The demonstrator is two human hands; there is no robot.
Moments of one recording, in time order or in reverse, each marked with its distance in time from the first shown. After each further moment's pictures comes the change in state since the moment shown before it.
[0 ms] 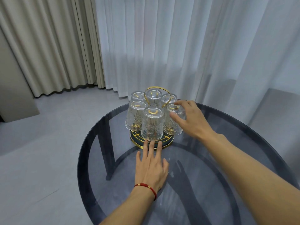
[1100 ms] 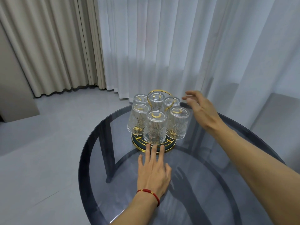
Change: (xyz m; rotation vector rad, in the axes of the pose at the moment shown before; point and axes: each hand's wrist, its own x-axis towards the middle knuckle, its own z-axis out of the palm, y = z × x) left_hand 0.000 0.000 0.003 -0.018 0.009 0.010; right_hand 0.023 -0.010 -0.032 0.346 0.039 0.116
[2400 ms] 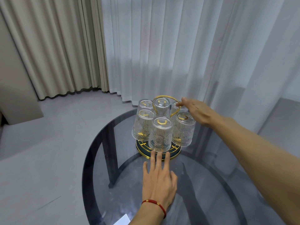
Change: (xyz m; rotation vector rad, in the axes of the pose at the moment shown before) left_hand 0.001 0.000 0.002 -0.016 0.046 -0.009; right_hand 0.056 0.012 0.010 -0.361 -0.295 -0.015
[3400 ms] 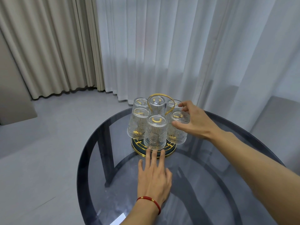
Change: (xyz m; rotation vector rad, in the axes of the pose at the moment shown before) left_hand 0.000 0.000 -0.001 0.007 0.002 0.003; right_hand -0.045 0.009 0.018 0.009 0.147 -0.126
